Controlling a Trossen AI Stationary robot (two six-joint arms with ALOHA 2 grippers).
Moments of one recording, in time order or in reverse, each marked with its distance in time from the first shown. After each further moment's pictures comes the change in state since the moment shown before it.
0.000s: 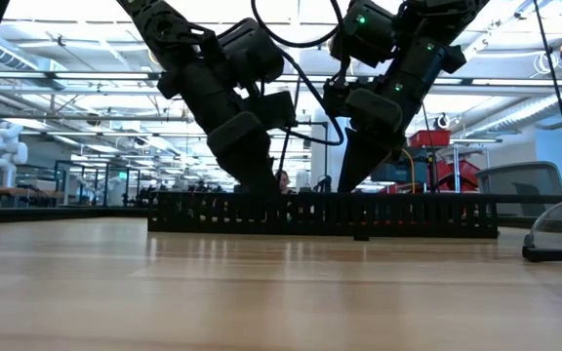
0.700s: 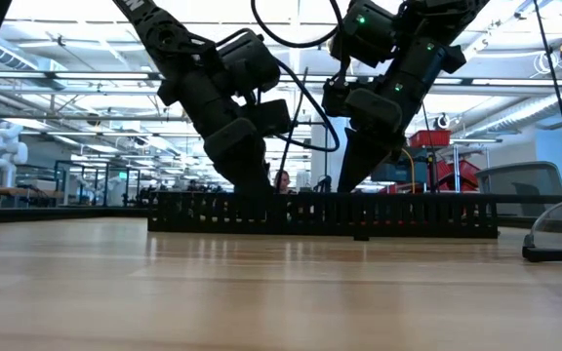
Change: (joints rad) left arm 0.043 0.001 -0.021 0.009 0.050 0.017; right arm 0.000 0.000 0.000 0.001 0.000 0.000
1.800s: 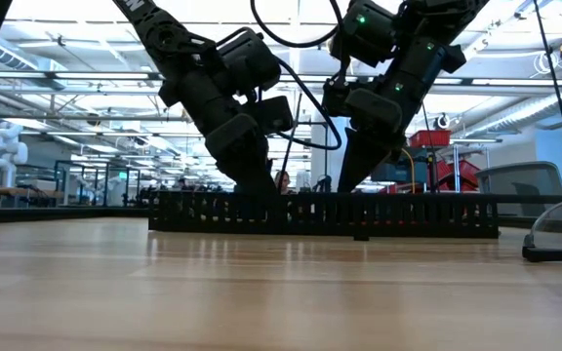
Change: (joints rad) left arm 0.000 0.000 0.000 0.028 0.028 0.004; right arm 0.003 -0.003 0.001 -0.005 0.002 0.000
